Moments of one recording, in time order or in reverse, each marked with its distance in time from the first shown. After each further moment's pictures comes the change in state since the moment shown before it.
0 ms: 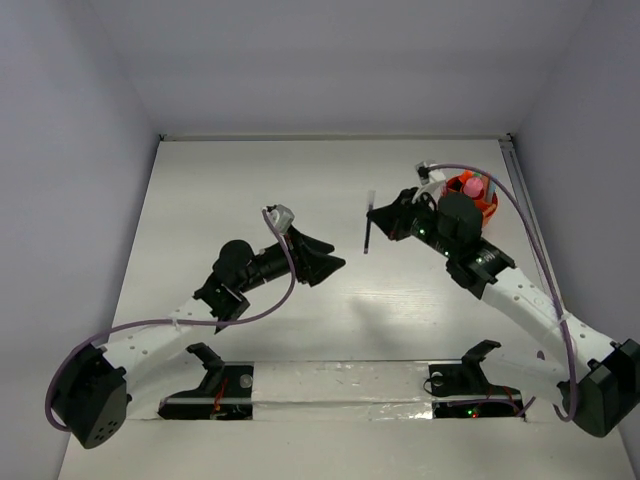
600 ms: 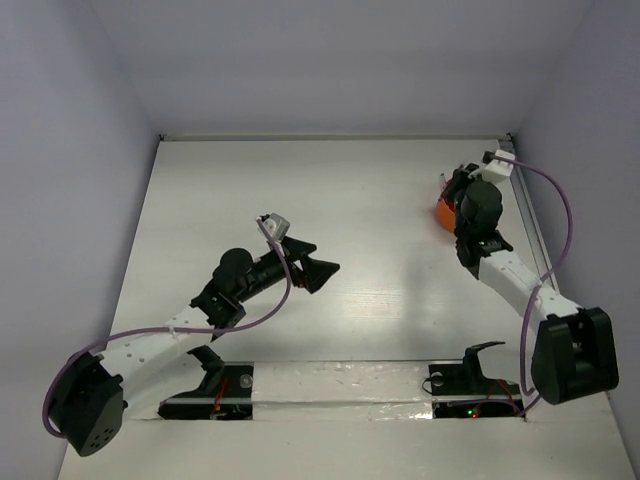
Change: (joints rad) left arm 0.000 -0.058 -0.079 -0.079 -0.162 0.087; right arm -0.376 0.170 -0.120 0.427 0.598 -0.186
